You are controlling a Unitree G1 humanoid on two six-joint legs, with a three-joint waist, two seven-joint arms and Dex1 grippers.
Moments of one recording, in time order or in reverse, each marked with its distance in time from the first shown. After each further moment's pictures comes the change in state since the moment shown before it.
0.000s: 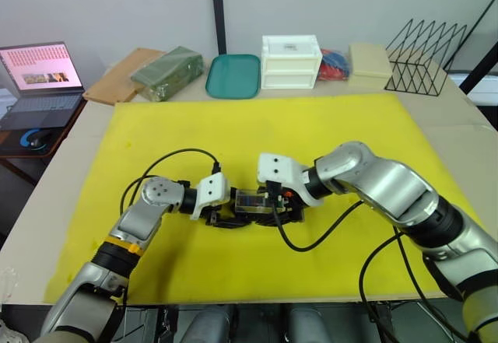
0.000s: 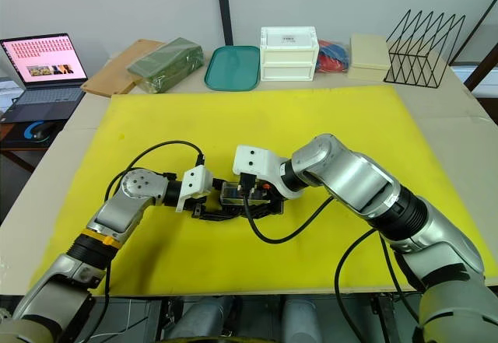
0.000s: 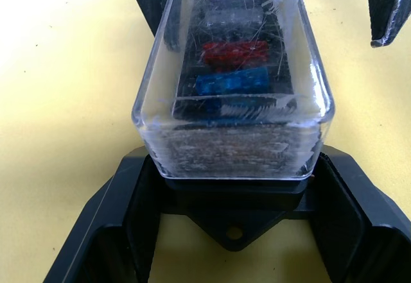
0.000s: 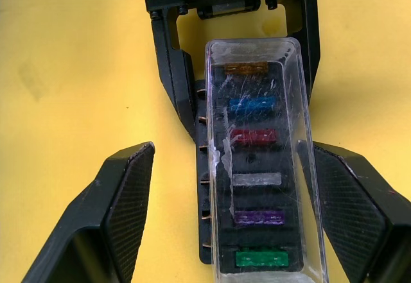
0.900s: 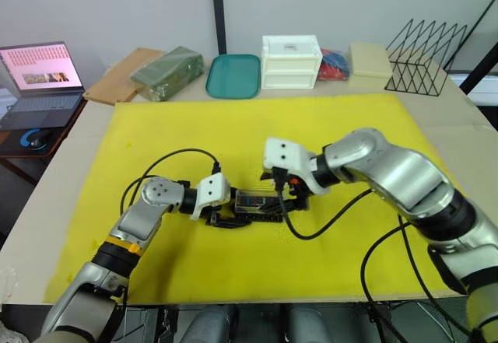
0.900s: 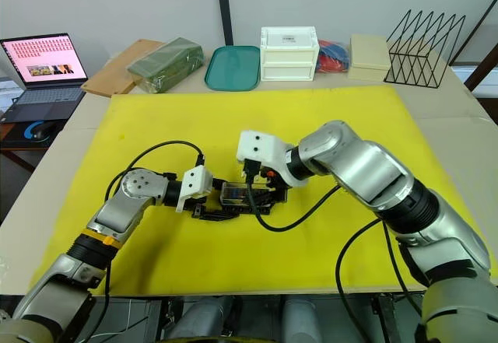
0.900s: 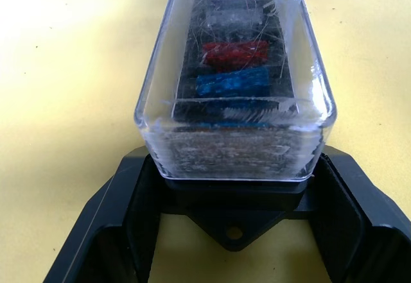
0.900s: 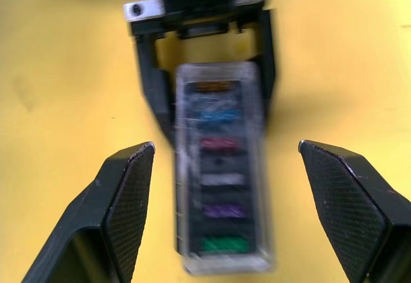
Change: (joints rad) left arm 0.000 0.000 0.000 0.001 0.001 -0.004 0.002; right arm -0.042 -0.042 -0.082 -0.010 0.023 0.015 0.014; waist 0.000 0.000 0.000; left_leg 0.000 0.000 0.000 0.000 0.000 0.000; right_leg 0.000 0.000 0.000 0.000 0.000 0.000
